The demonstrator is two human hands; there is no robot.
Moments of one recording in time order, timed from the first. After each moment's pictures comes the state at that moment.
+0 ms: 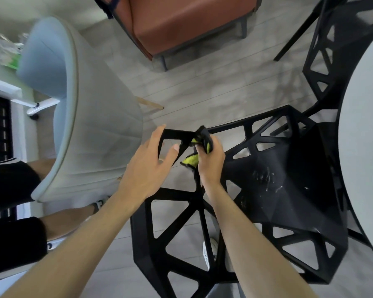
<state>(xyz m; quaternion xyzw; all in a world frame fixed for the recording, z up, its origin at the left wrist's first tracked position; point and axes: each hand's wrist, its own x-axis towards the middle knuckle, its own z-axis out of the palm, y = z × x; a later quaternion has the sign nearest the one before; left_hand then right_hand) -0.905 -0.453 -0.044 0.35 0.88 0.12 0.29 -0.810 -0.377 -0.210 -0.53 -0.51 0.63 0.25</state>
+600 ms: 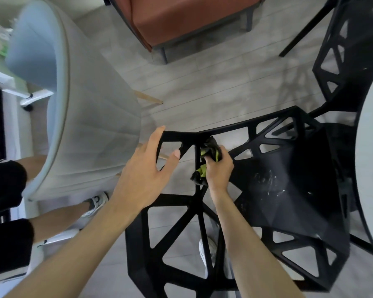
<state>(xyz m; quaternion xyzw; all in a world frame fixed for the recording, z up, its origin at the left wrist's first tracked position) -0.912 -0.460 -0.055 0.36 0.88 0.12 0.29 -0.797 -0.377 -0.248 -0.60 -0.50 0.59 0.21</state>
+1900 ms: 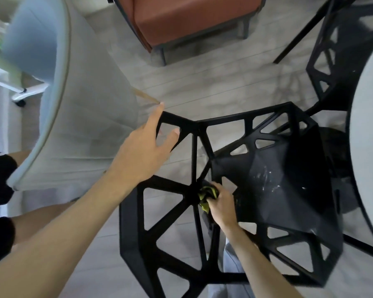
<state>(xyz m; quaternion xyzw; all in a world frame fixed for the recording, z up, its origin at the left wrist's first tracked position) -0.912 -0.457 -0.057 0.38 0.88 0.11 0.26 -0.697 -0.451 -0.267 -0.49 -0.63 0.60 0.03</state>
